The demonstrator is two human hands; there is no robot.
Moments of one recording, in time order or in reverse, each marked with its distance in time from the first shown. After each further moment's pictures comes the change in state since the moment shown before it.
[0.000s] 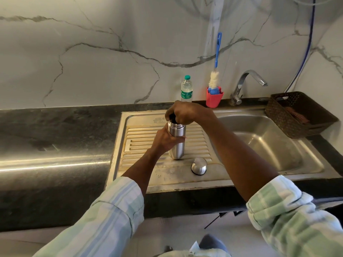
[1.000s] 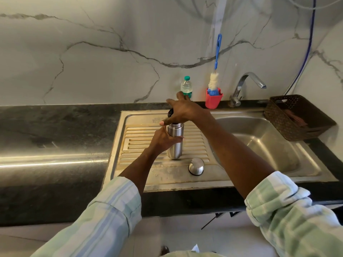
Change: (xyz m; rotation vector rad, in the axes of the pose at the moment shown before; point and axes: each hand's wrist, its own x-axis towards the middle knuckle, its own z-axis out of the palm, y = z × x) left_hand 0.000 0.002 -0.002 0.018 -0.030 0.003; right_hand 0.008 0.008 0.005 -0.048 0.133 0.142
